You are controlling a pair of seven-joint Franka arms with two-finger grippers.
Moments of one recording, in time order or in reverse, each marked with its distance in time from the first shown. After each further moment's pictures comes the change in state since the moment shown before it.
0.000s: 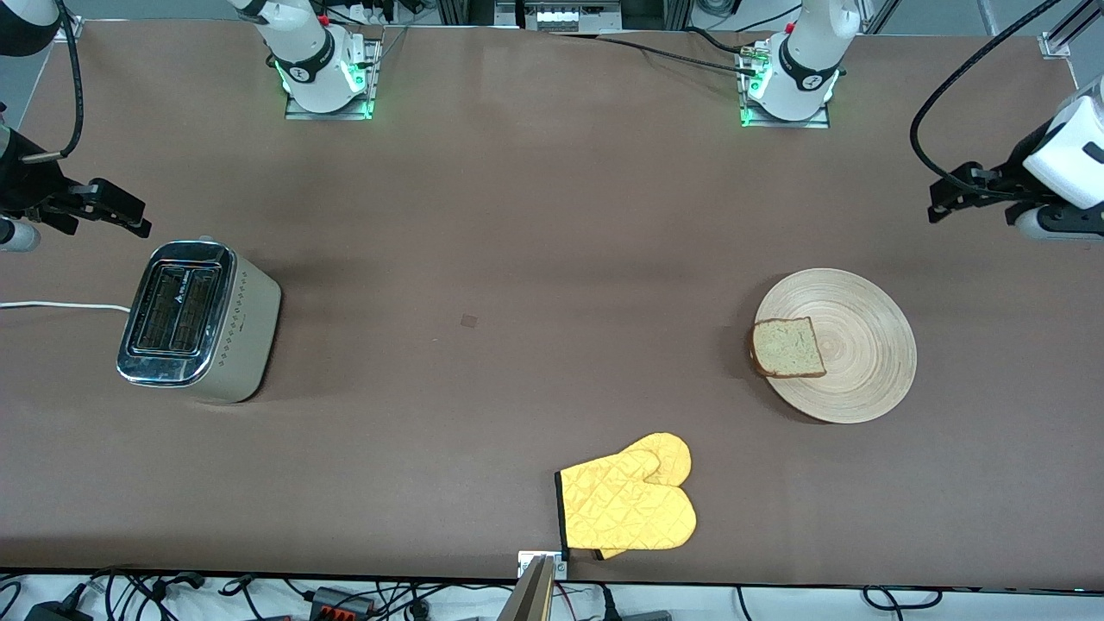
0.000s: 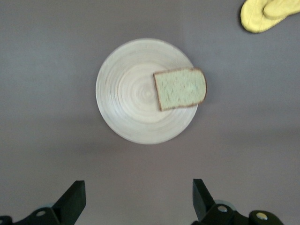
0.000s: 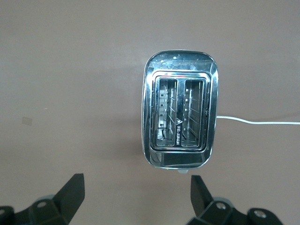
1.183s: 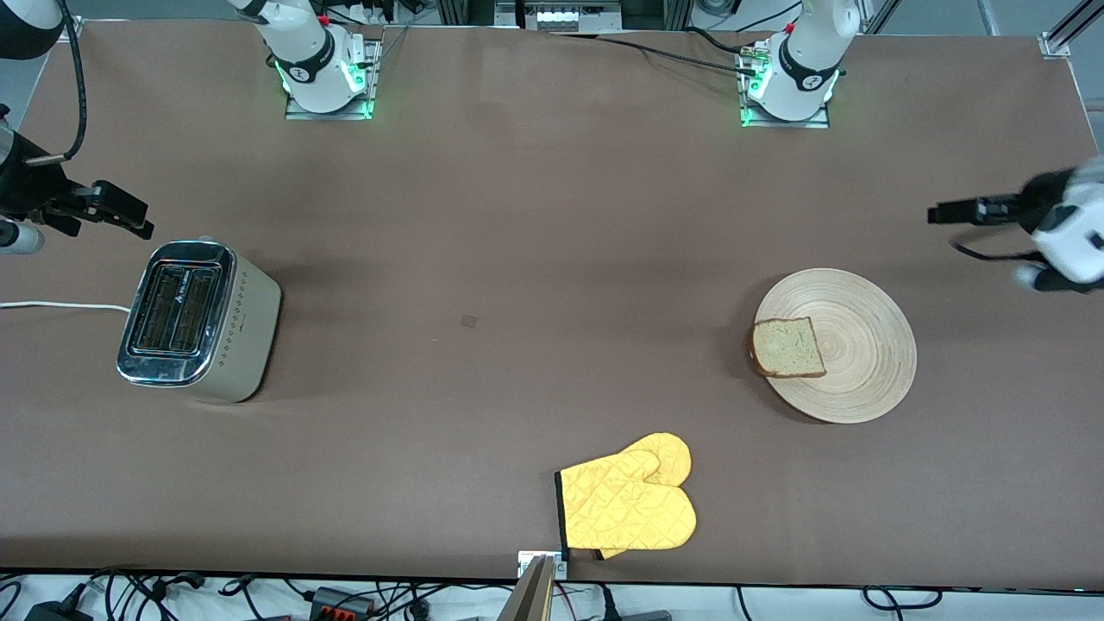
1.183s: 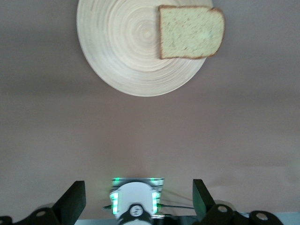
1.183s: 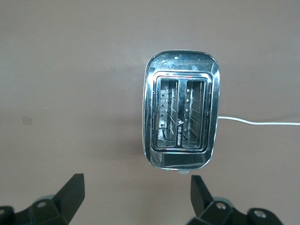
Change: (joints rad) left arm 0.172 0.270 0.011 0.205 -0.175 -0.269 0.014; right arm 0.001 0.006 0.003 0.000 0.000 0.003 0.000
